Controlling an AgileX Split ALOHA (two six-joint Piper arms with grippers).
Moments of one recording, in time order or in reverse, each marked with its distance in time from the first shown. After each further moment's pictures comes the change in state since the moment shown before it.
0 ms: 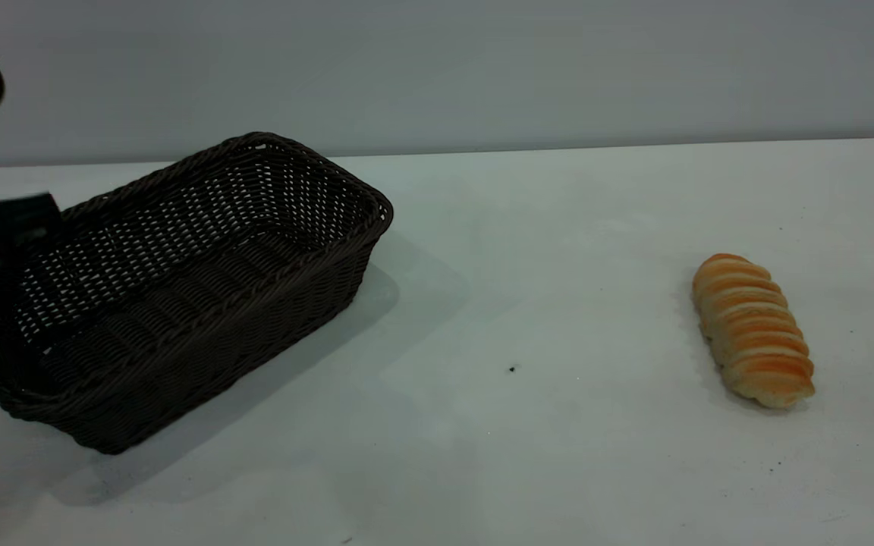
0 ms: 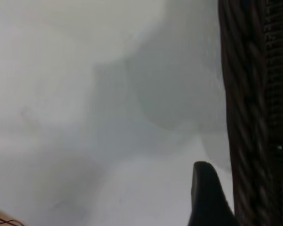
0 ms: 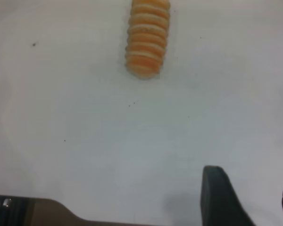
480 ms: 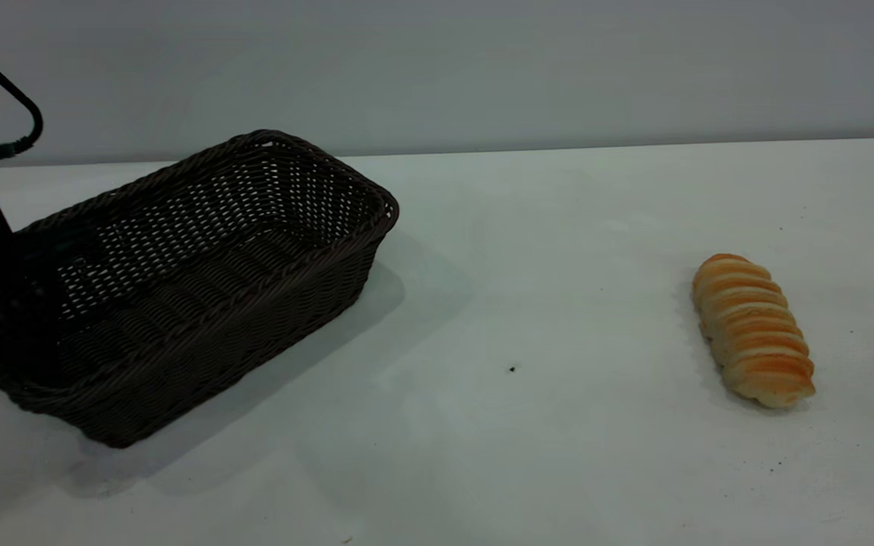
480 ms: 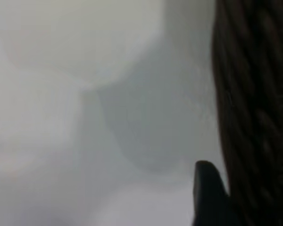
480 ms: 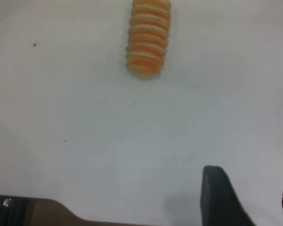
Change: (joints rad) left arm 0.002 0.115 -0.017 -0.002 -0.142 -0.010; right arm 0.000 0.000 -0.001 0.001 0.000 -0.003
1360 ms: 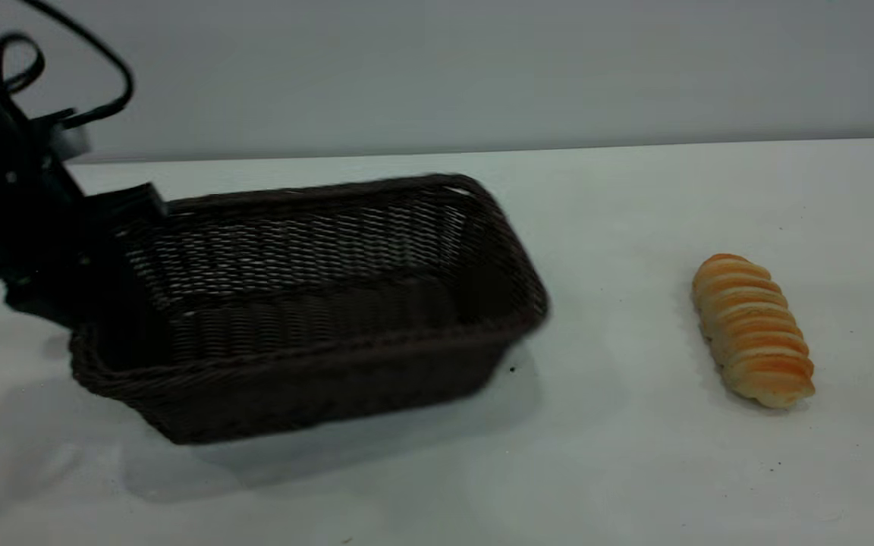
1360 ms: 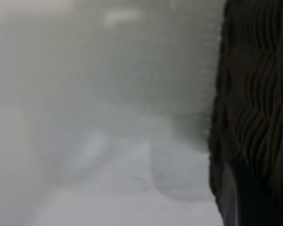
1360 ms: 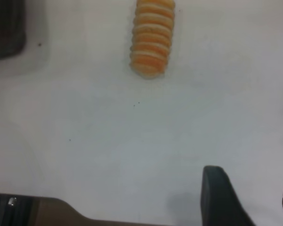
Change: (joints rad) left arm -0.013 -0.001 -0.081 -0.454 0.075 0.738; right arm 0.000 0.000 0.000 0.015 0.000 0.000
